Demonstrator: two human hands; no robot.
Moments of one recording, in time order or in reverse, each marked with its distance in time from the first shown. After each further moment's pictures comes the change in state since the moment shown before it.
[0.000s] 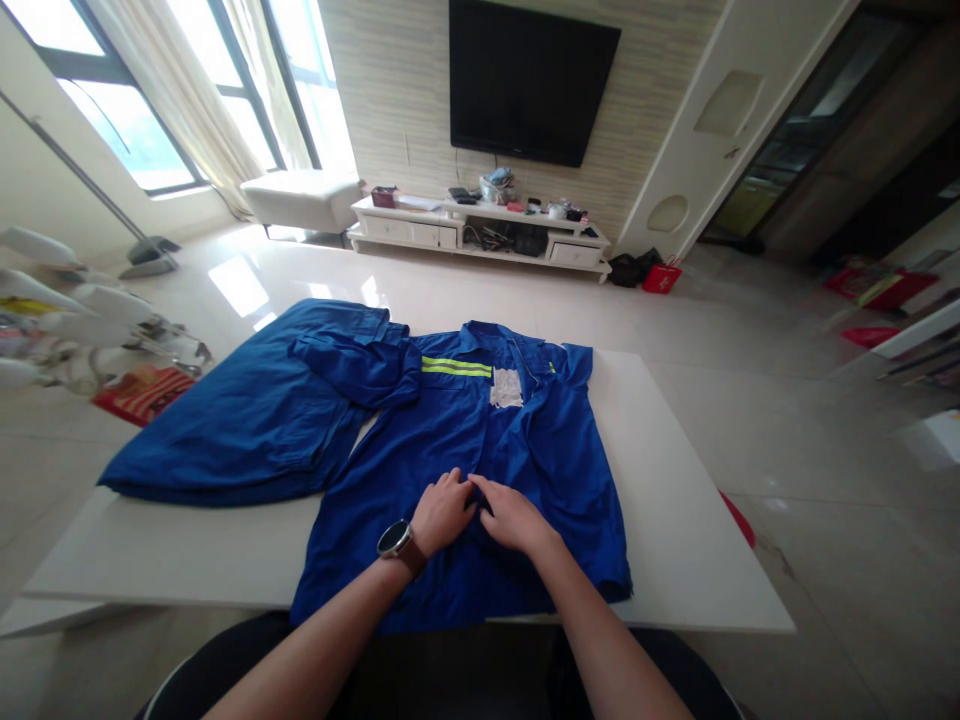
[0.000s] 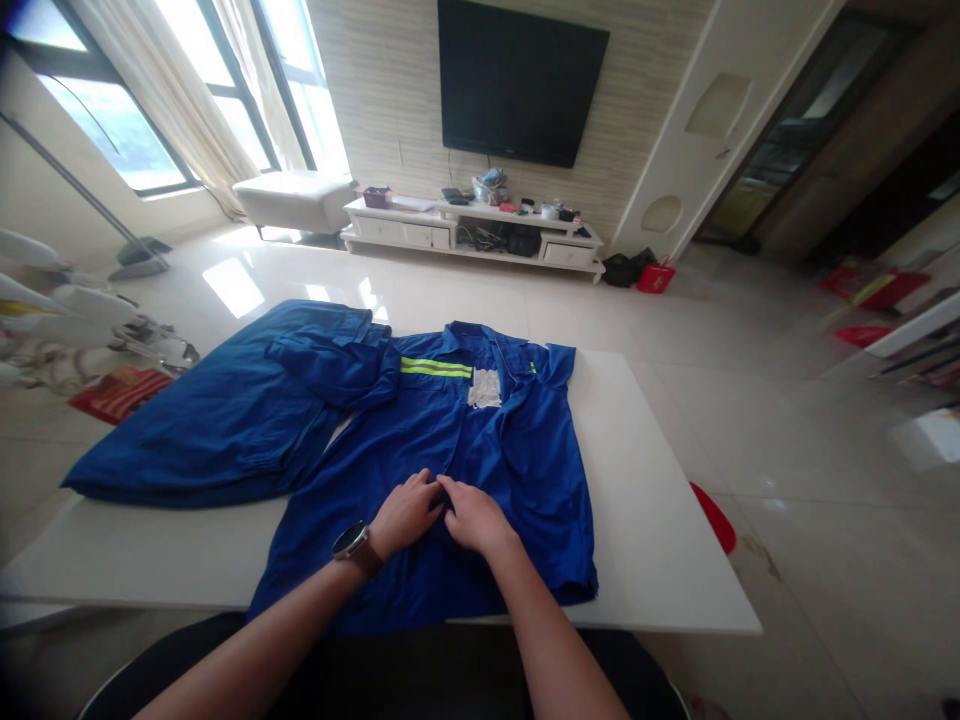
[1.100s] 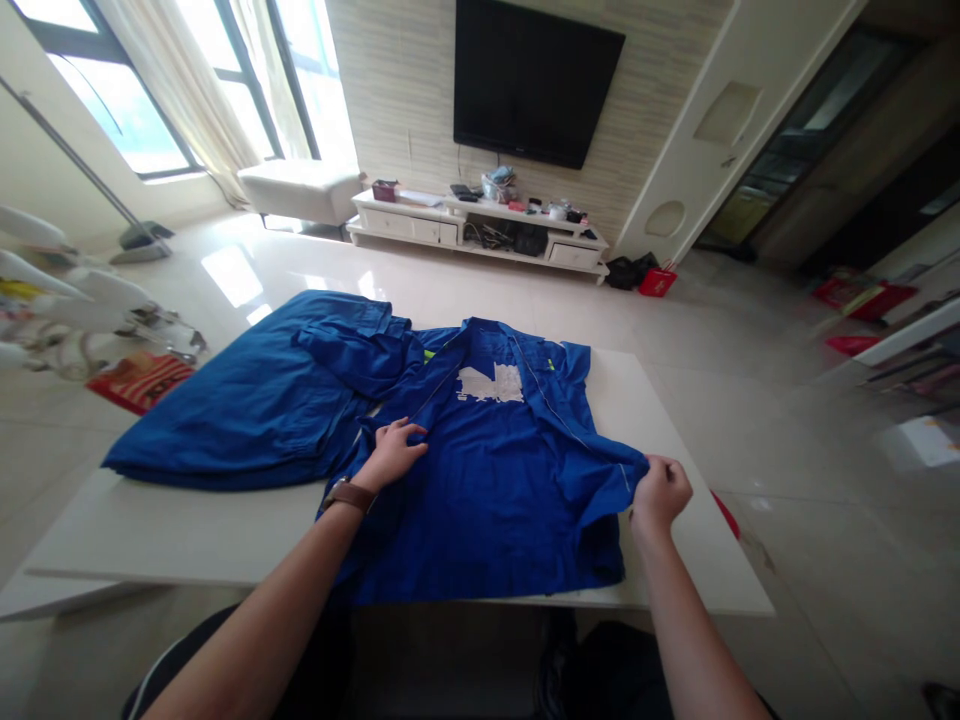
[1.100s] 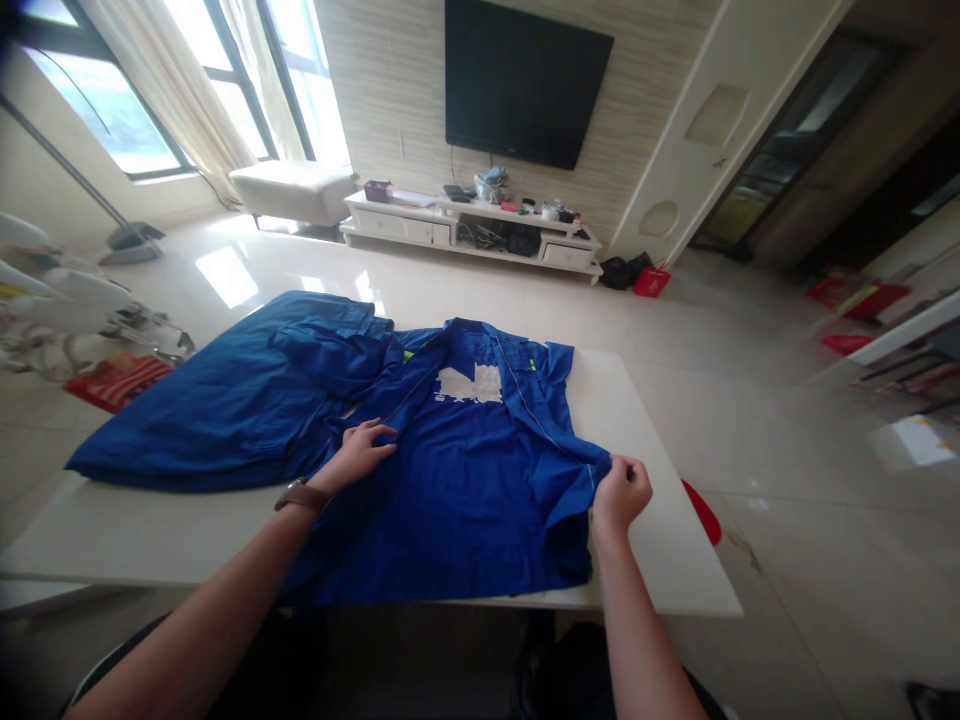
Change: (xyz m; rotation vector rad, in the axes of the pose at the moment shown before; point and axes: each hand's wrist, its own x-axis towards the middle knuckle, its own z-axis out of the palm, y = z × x) left_hand 0.021 -0.096 -0.056 -0.322 0.245 -0.305; right_hand -0.087 0.133 -0.093 0.399 1.558 0.553
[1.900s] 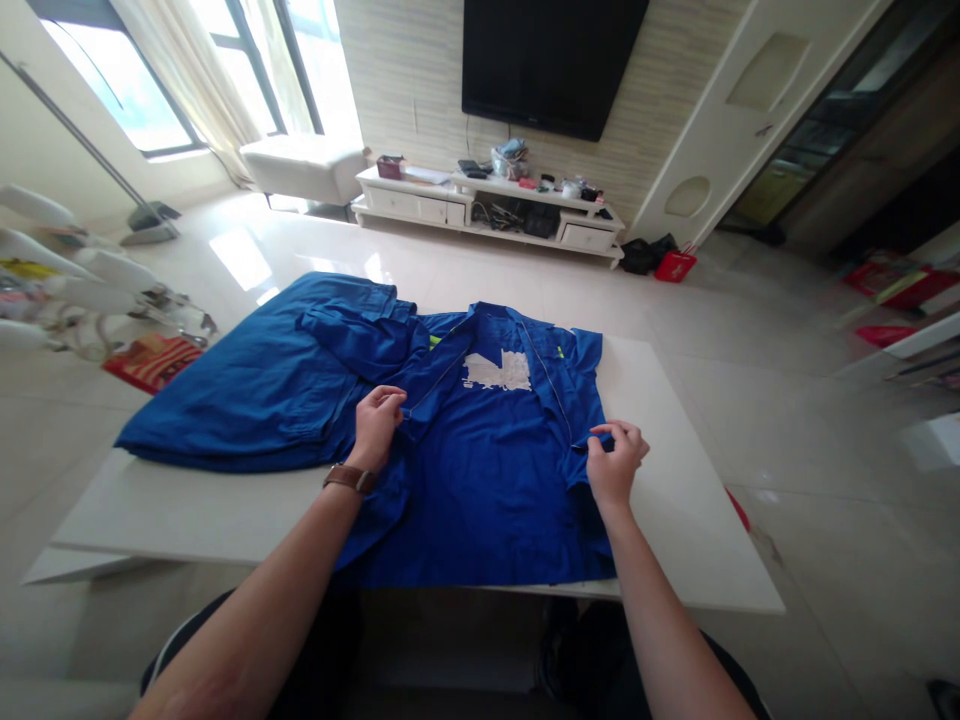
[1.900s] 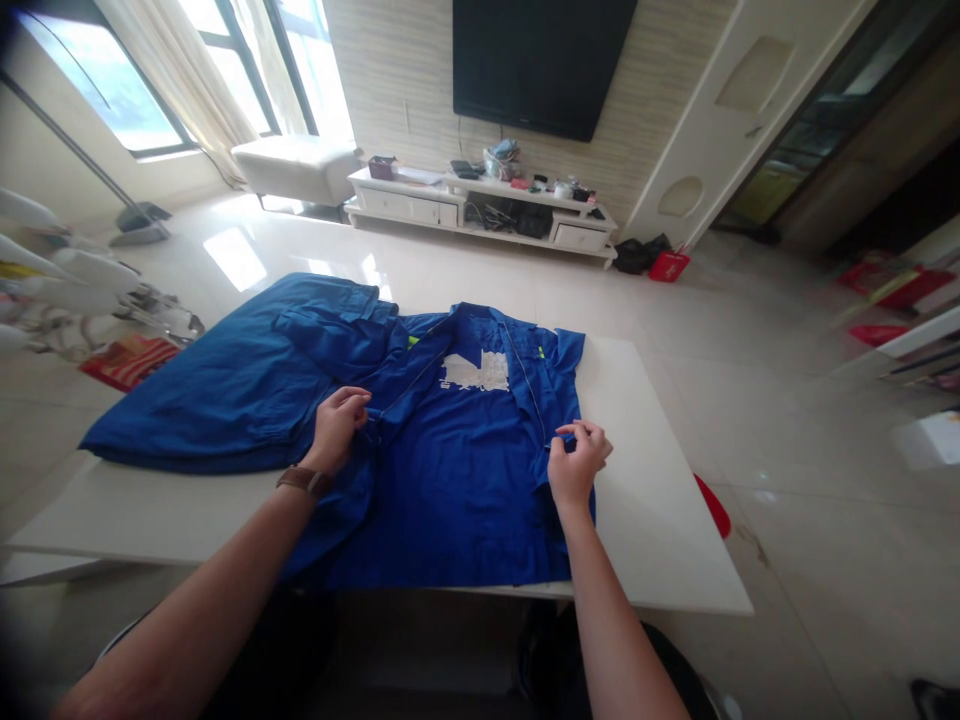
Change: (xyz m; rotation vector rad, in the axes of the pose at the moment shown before) left_hand 0.006 0.018 -0.021 -1.013 0.415 -0.160; right_hand -0.058 -0.046 0.042 -0.294 -0.350 -0.340
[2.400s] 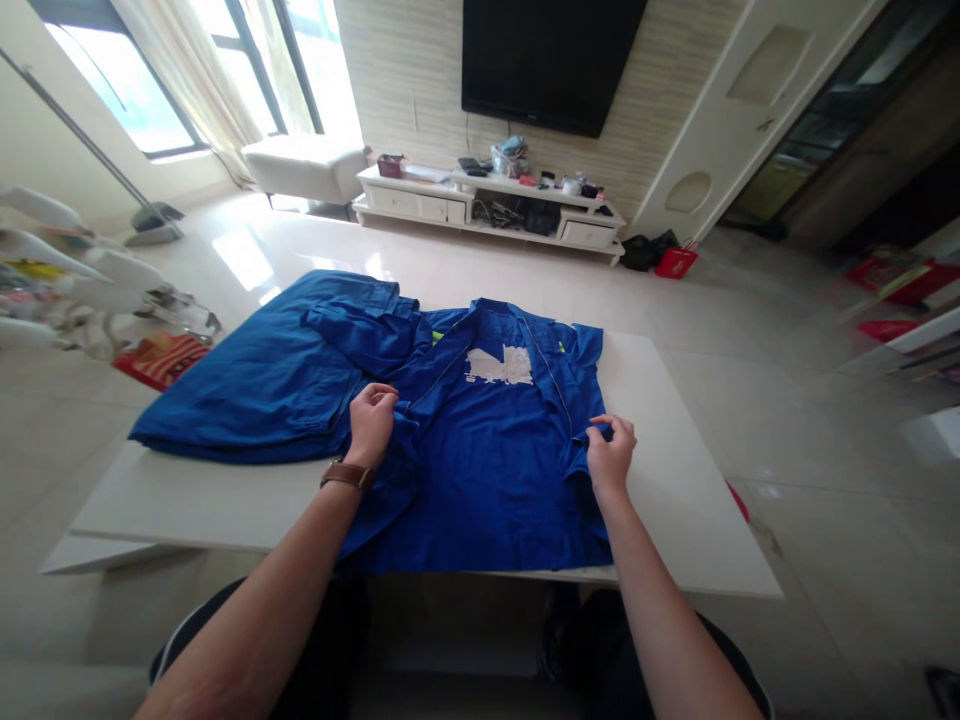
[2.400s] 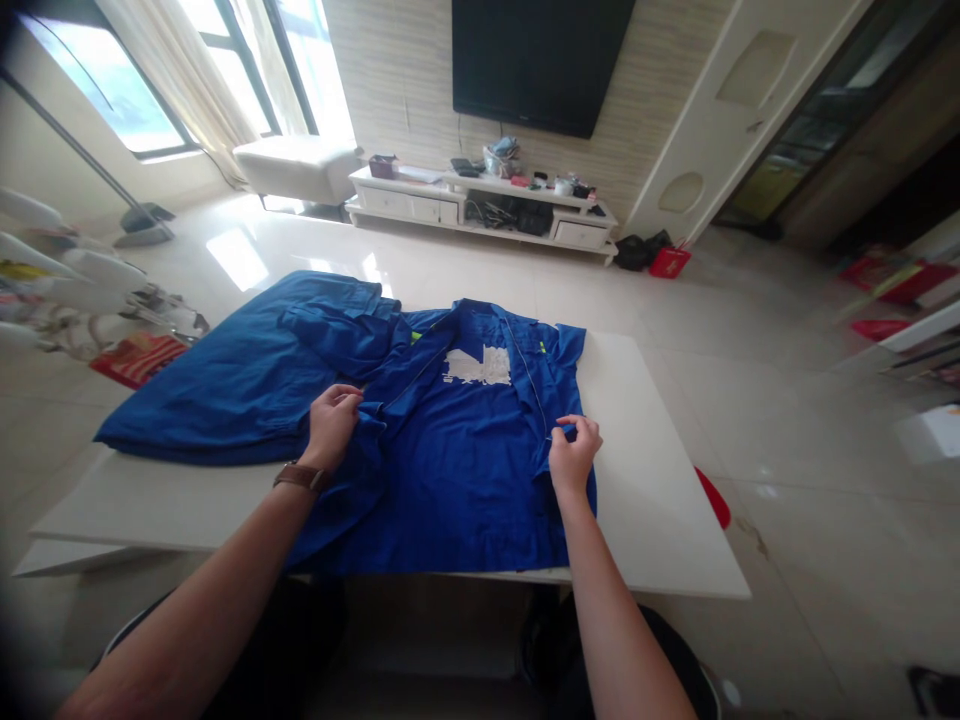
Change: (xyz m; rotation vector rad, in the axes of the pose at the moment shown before) left_hand -0.008 0.002 -0.015 0.073 0.083 0.066; right_hand 0.000 0.011 0.013 0.273 0.035 0.088
